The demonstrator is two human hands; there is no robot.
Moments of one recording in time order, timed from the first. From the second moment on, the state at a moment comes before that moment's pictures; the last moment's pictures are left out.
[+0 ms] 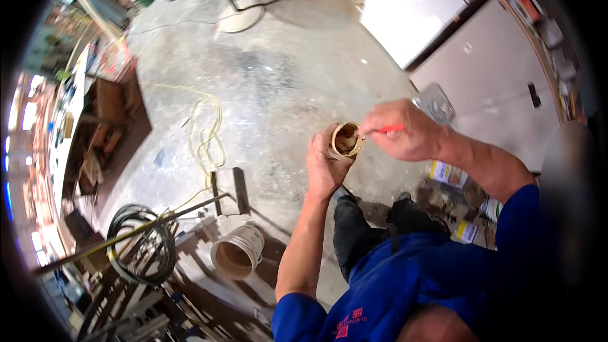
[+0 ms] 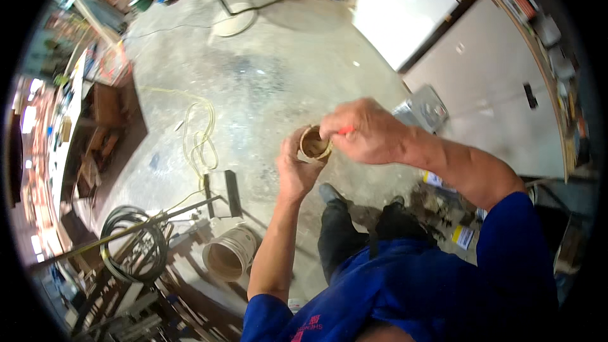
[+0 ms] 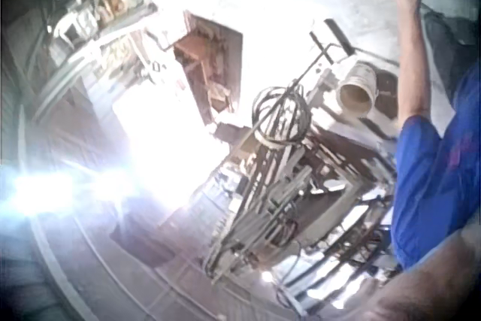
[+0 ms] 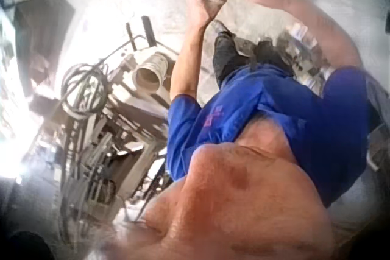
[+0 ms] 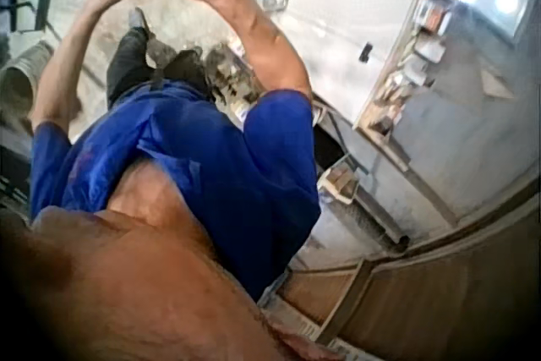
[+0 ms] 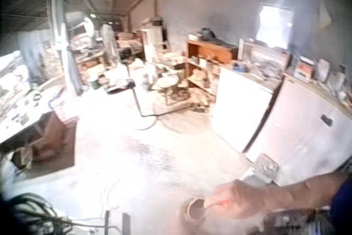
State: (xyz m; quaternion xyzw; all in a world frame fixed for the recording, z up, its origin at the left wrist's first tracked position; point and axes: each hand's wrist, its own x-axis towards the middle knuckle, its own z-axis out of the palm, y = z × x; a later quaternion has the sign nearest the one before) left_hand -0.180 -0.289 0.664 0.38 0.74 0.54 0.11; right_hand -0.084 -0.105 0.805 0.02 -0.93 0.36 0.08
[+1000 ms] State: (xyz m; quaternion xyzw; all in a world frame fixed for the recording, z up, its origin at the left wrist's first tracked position) left_hand -0.569 -0.414 0.707 0.11 0.84 0.53 -0.08; right_hand -0.605 -0.202 0.855 0.30 -0.79 0.53 -0.11
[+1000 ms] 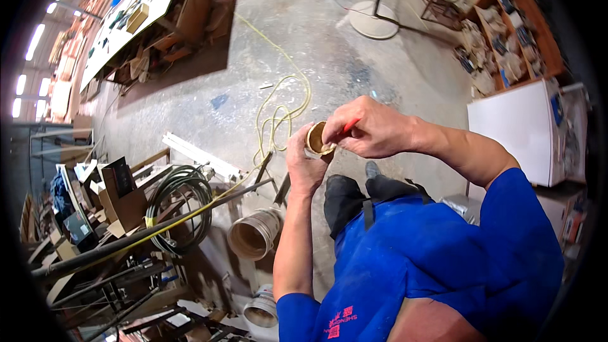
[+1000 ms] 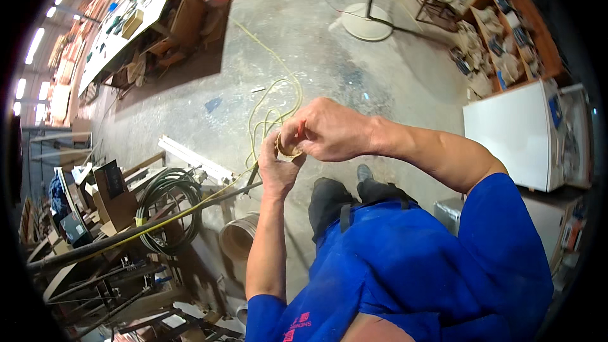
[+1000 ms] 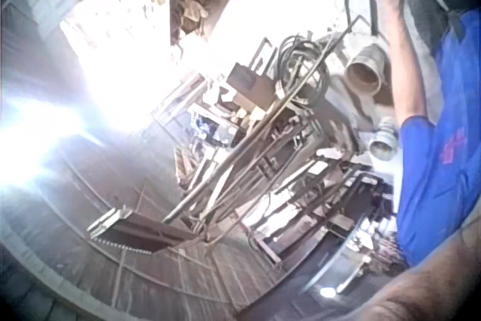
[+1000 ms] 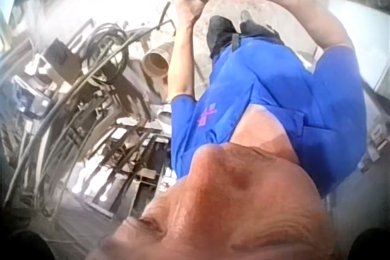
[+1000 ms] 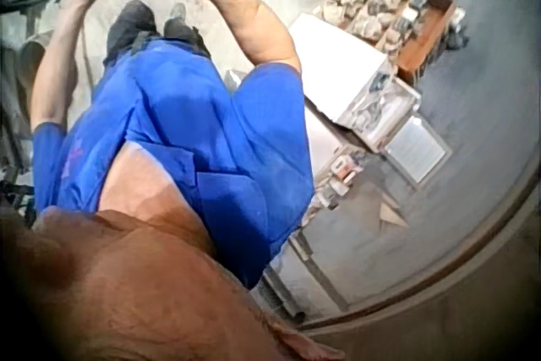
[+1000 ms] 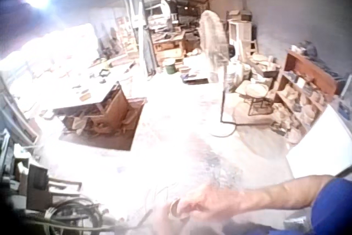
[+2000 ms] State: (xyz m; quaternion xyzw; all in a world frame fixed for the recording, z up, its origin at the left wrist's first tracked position) left_hand -0.970 -0.748 0.705 -0.10 0.82 0.52 -0.22; right_hand -1.096 -0.592 0.855 0.43 -0.73 0.49 -0.22
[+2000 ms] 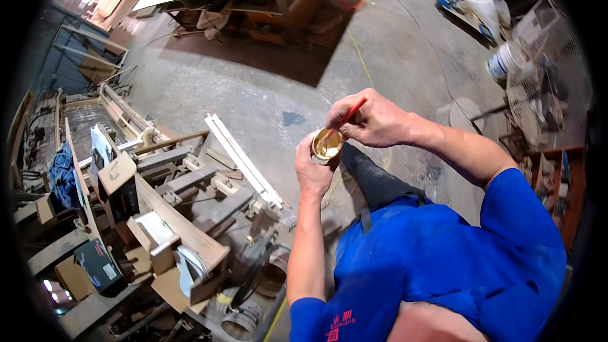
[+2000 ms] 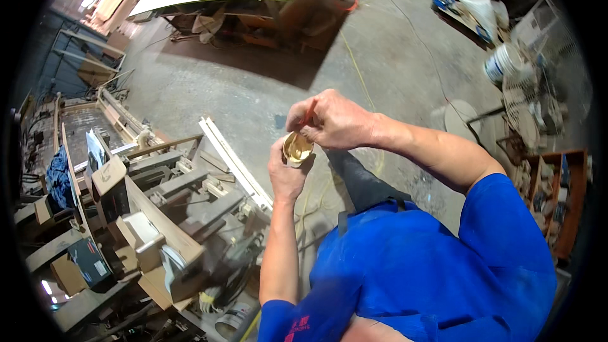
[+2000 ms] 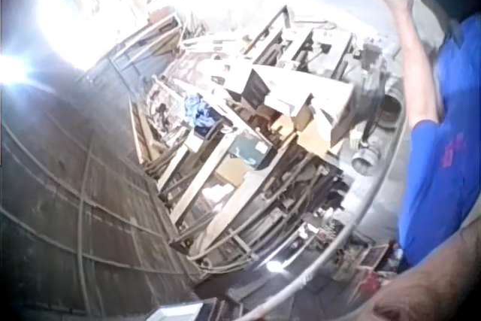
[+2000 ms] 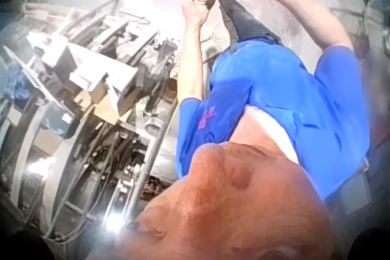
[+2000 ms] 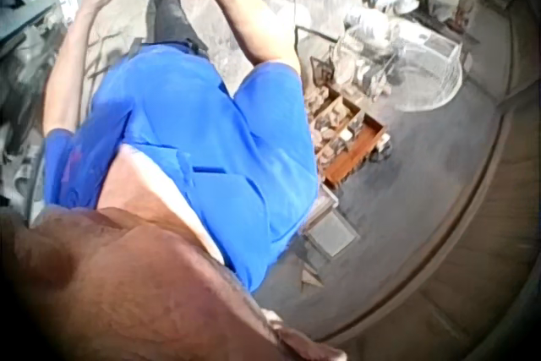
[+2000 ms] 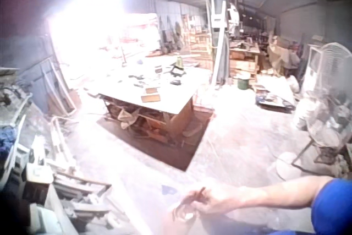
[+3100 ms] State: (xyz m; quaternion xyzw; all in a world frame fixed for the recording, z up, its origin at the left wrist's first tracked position) left_hand -1.351 -1.309 0.749 -0.23 0.79 0.50 -0.26; right_hand -1.527 -1.185 0.893 0.61 -0.65 0.41 -0.21
